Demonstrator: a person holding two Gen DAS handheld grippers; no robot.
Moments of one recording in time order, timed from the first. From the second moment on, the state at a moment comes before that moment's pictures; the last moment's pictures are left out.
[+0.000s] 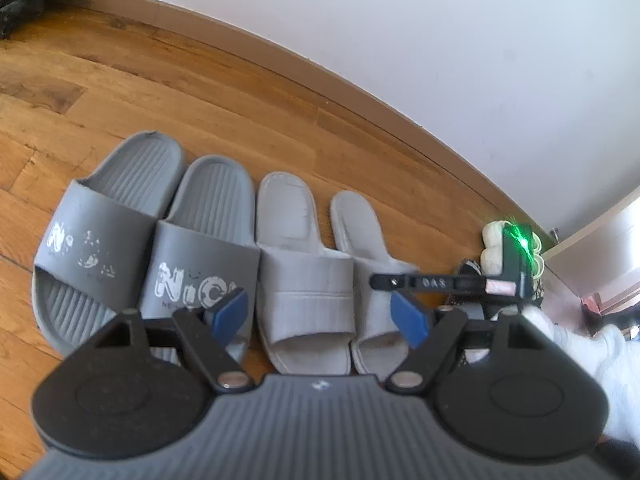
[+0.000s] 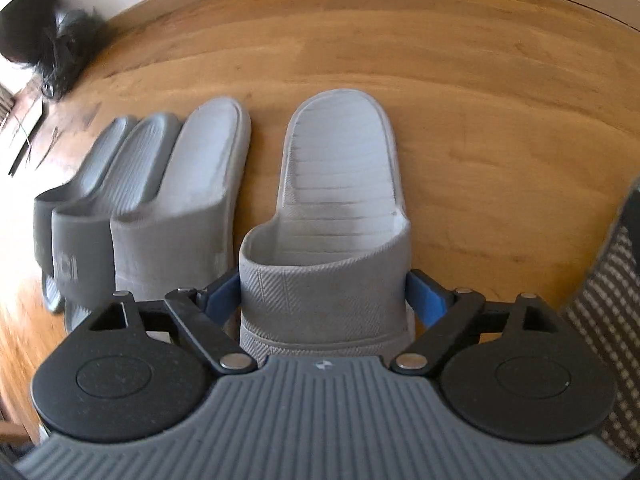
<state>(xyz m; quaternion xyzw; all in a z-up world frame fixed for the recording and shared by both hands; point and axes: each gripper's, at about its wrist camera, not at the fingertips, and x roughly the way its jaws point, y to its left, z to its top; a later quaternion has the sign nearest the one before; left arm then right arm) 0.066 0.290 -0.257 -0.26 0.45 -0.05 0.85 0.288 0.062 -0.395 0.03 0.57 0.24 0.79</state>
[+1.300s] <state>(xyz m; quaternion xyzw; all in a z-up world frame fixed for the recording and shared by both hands) 0.135 0.082 -0.349 0.18 0.50 -0.30 0.79 0.190 -0.208 -0.322 0.06 0.62 0.20 0.76</state>
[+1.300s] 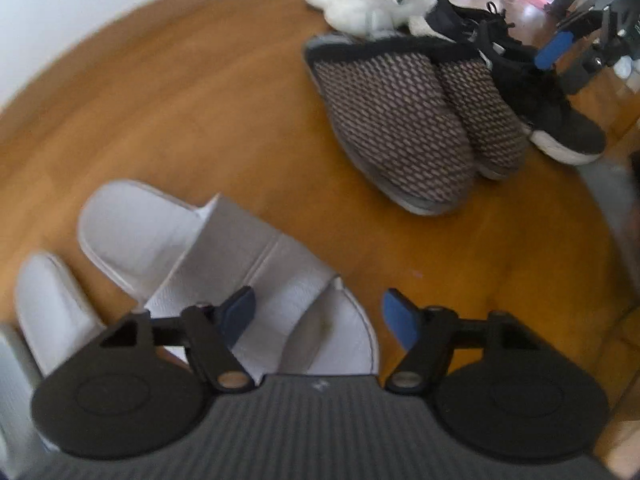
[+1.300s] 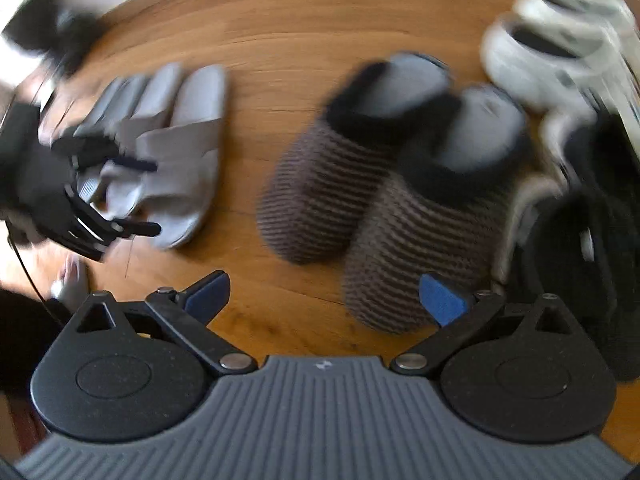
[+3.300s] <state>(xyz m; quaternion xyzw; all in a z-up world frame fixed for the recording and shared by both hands) 0.146 0.177 -0.273 -0.10 0.53 -0.14 0.83 0.270 -0.056 -0.392 -0.19 0.48 0.34 0.79</state>
